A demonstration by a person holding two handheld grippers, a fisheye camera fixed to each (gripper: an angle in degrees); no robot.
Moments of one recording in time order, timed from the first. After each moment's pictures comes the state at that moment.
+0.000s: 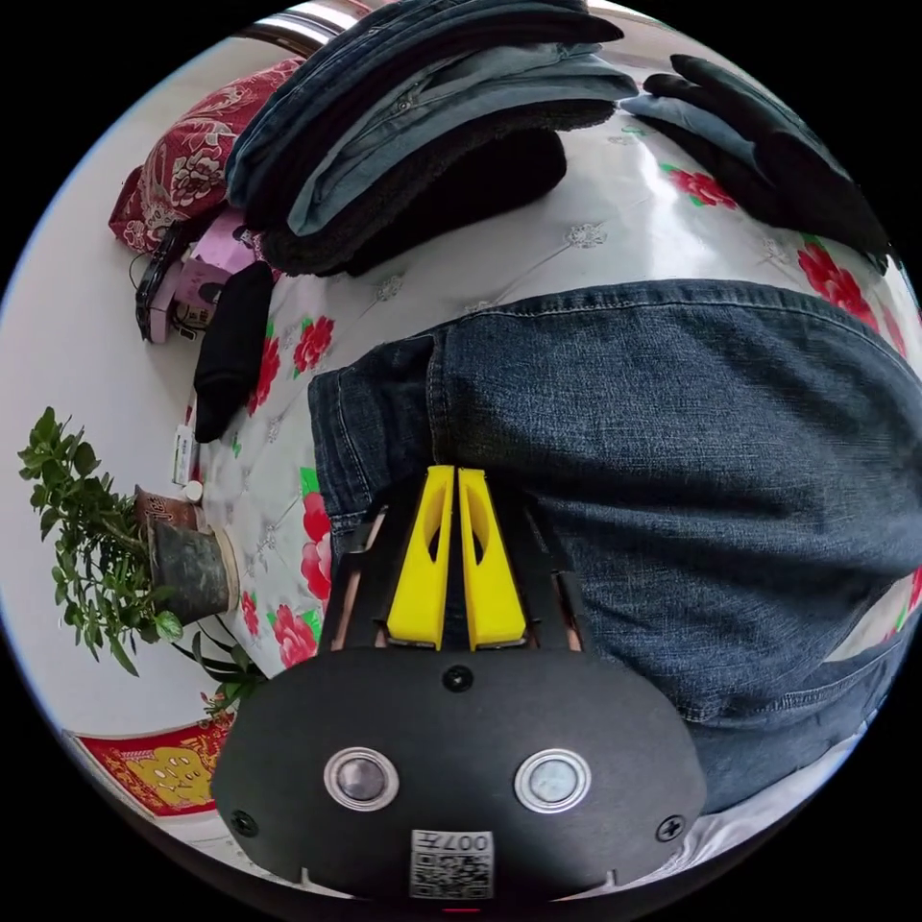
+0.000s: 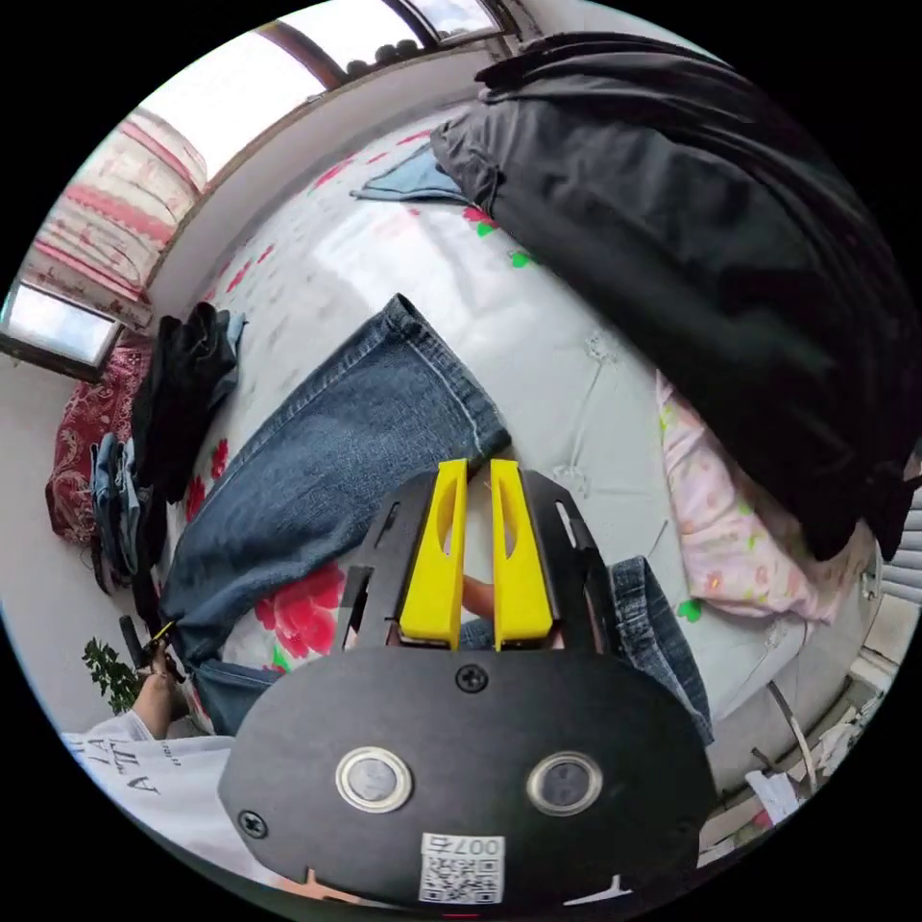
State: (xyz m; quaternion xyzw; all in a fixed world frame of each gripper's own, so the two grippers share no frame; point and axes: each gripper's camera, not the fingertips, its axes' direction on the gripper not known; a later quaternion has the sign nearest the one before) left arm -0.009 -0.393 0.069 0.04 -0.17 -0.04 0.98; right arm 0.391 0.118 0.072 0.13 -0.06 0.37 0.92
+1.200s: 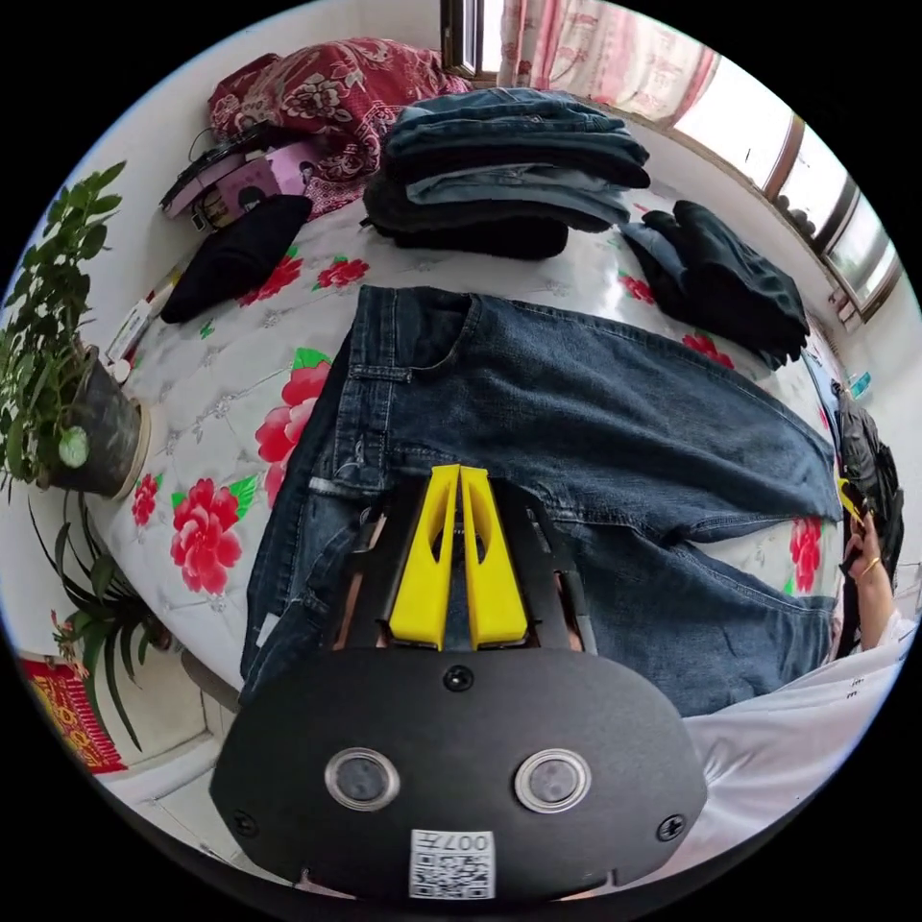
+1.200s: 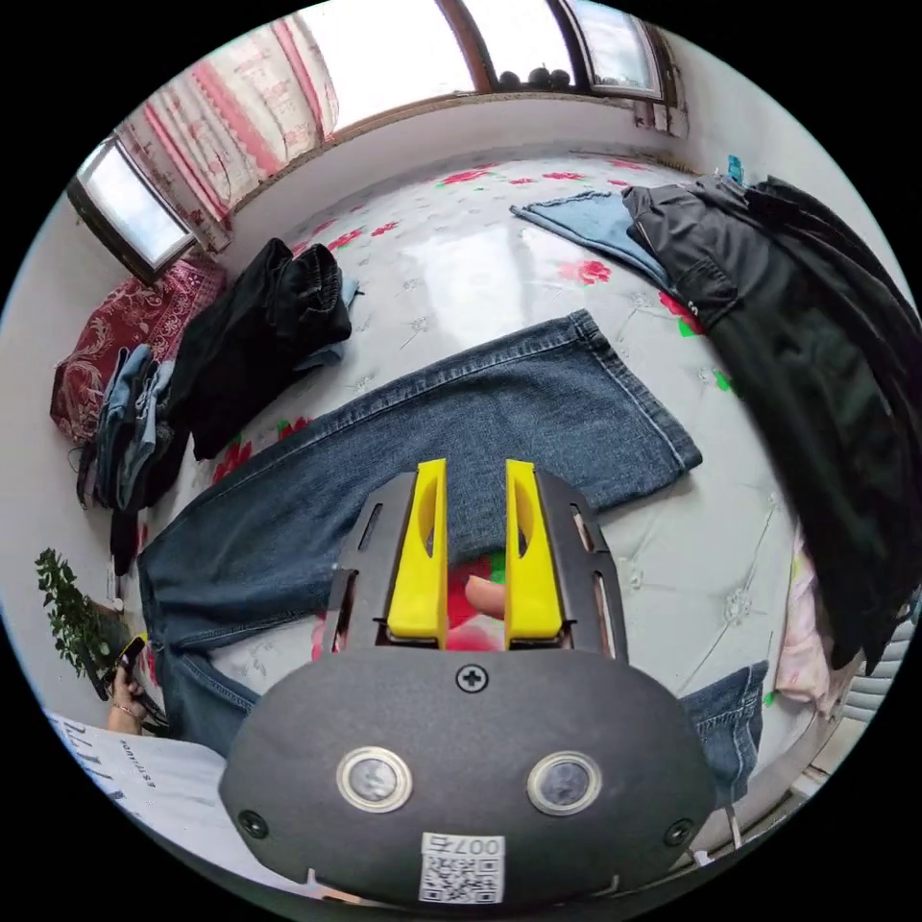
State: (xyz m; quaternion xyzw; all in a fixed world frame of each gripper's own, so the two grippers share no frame) left arm -0.166 -0.136 0.002 0.16 0.04 -0.16 0.97; right arm 0.257 0.010 0.025 0.20 -0.08 0.22 0.95
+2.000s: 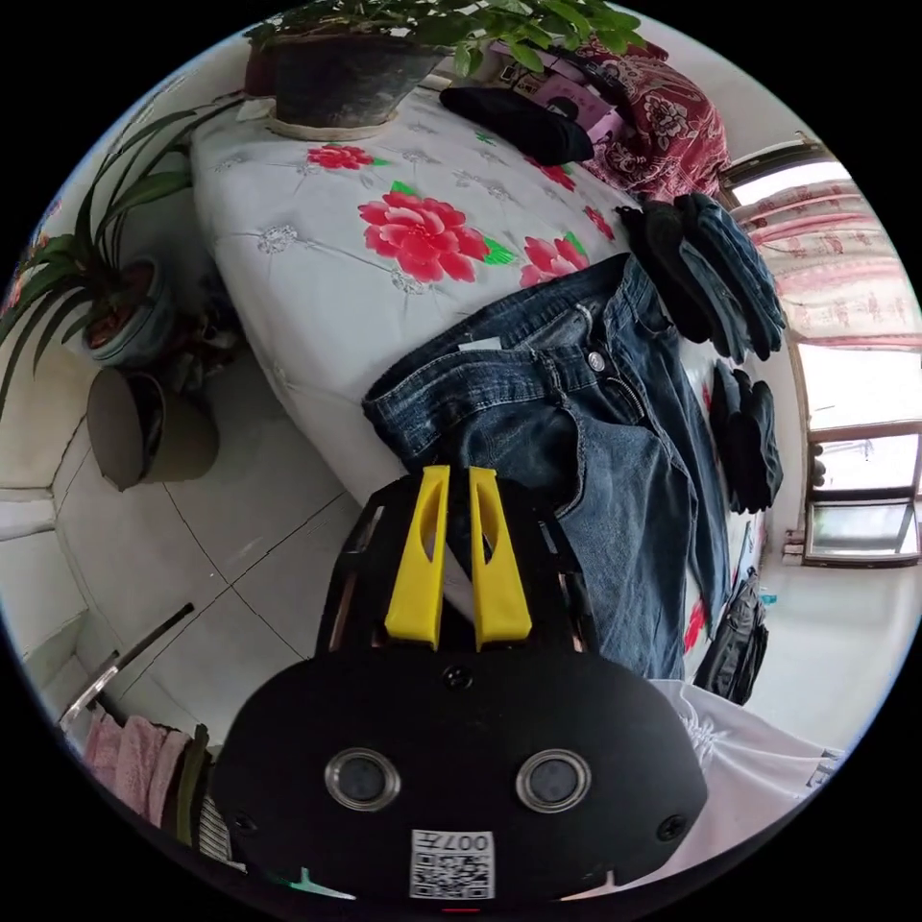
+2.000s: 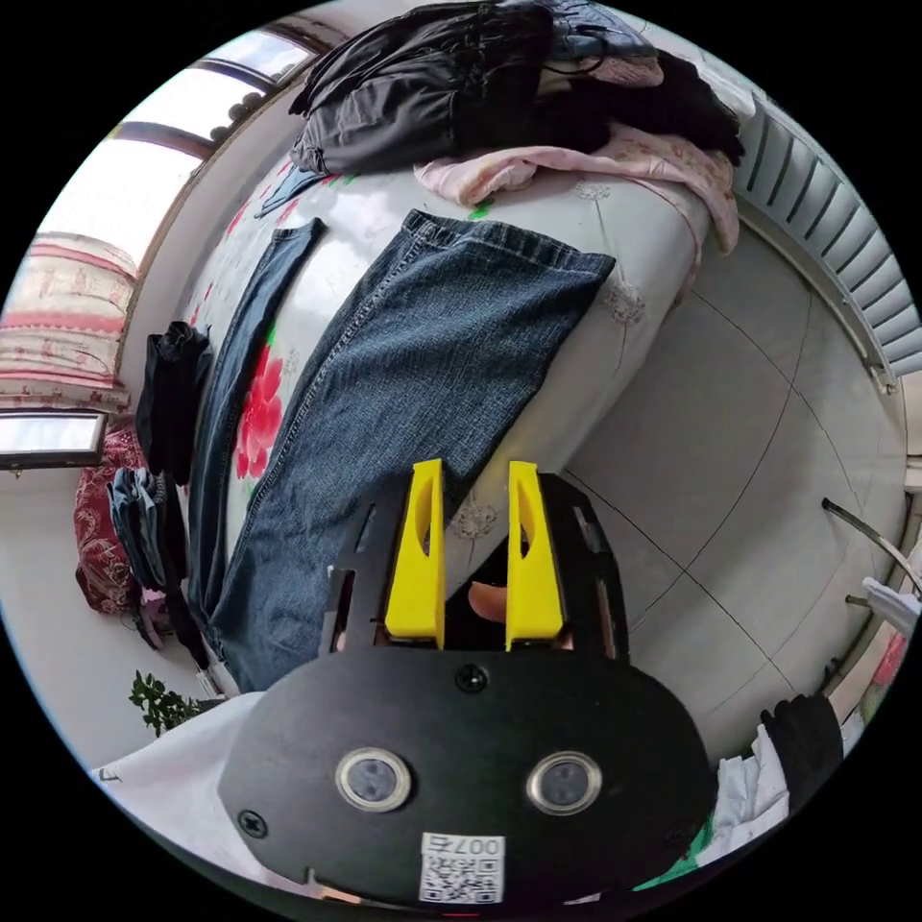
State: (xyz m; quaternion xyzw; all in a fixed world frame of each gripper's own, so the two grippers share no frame) left arm -0.407 0.202 0.073 0.13 0.24 -0.41 0.87; right arm 0.279 0.377 0.052 0.10 -0.10 0.51 0.85
